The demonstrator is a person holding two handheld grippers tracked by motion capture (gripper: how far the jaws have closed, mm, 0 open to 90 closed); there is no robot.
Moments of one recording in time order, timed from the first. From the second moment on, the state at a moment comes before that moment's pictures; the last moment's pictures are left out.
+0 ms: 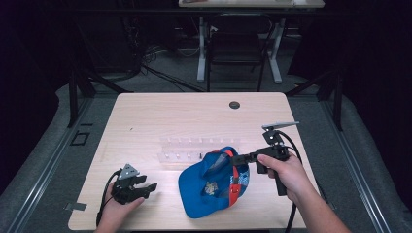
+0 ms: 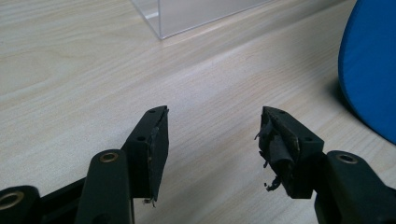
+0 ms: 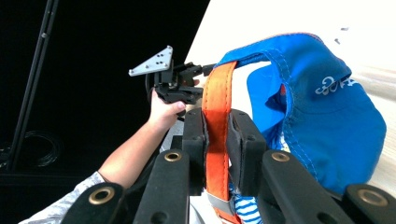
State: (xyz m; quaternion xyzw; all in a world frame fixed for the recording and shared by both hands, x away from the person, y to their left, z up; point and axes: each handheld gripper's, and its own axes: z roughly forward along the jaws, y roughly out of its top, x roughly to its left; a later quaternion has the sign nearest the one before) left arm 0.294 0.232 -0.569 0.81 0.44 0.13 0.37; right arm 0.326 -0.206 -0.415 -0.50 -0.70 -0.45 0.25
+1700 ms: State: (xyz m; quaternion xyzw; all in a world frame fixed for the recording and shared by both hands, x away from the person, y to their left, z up) left arm 0.282 0.215 -0.556 0.81 0.40 0.14 0.41; right arm 0.347 -0.166 -0.356 -0.45 -0.66 -0.54 0.27
